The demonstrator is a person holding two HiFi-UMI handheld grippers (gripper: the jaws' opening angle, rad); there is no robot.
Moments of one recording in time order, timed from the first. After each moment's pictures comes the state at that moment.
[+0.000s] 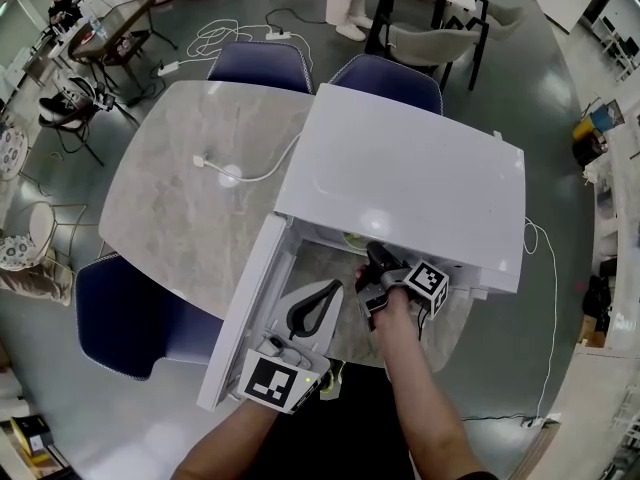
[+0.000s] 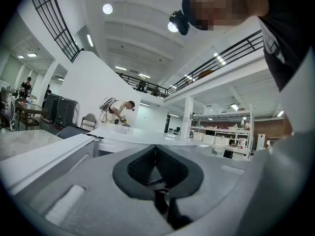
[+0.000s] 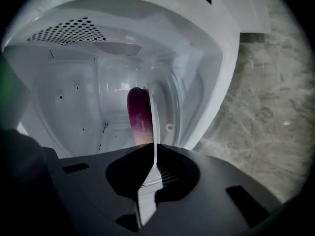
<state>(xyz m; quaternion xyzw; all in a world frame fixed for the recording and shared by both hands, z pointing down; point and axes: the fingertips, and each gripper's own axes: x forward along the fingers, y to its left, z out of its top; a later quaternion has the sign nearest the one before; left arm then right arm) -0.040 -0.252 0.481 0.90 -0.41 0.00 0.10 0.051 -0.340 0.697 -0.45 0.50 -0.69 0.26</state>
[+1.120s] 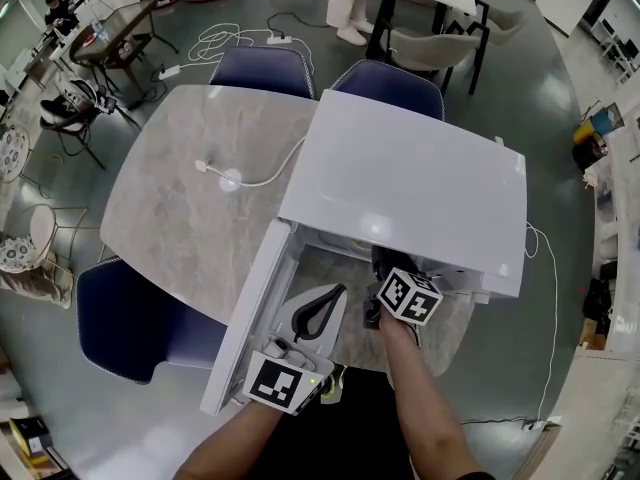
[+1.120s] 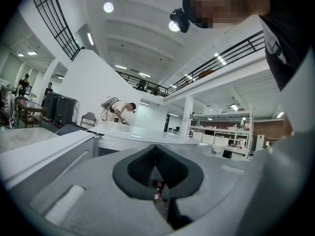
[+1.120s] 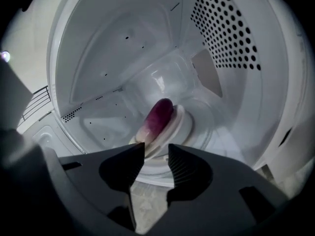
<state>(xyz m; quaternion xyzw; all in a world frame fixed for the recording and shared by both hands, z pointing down) -0.040 -0.254 0.487 0.91 -0.41 0.00 0.10 0.068 -0.355 0.685 -0.60 0.70 -0.38 -0.03</state>
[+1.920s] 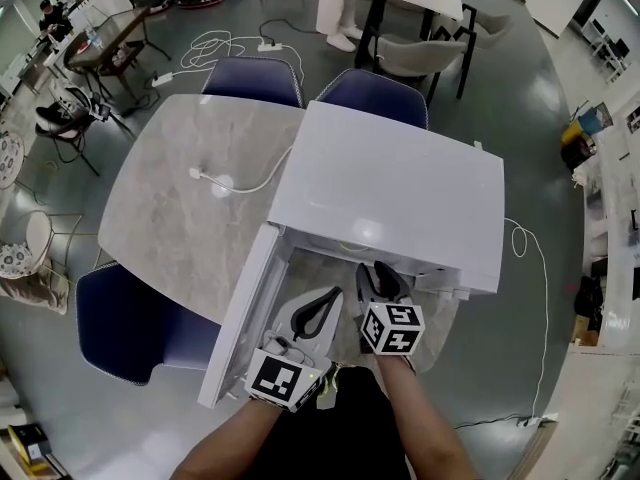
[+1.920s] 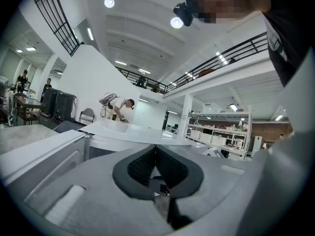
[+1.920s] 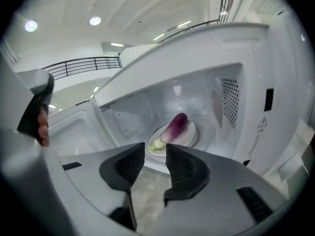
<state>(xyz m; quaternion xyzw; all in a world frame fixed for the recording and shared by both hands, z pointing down) -0.024 -0.245 0.478 0.91 -0.40 0.01 0.12 0.052 -0.302 0.625 -0.58 0.76 -0.27 -0.11</state>
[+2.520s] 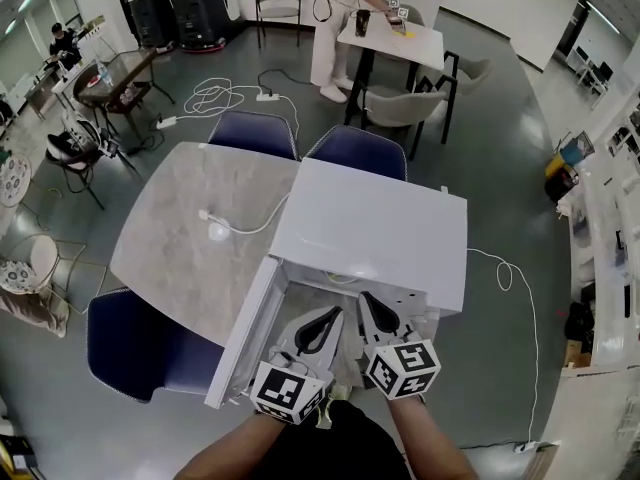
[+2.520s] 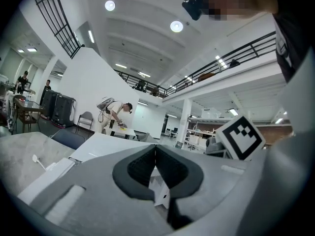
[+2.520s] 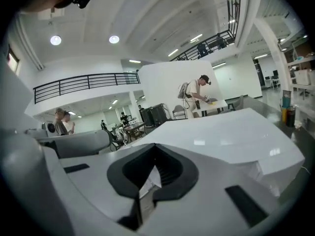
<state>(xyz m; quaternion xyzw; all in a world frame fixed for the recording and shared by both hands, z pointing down) 0.000 -0.229 0.402 0.91 -0.40 -0.01 0.11 0.049 -0.263 0.447 -0.52 0.83 -0.20 -0.04</state>
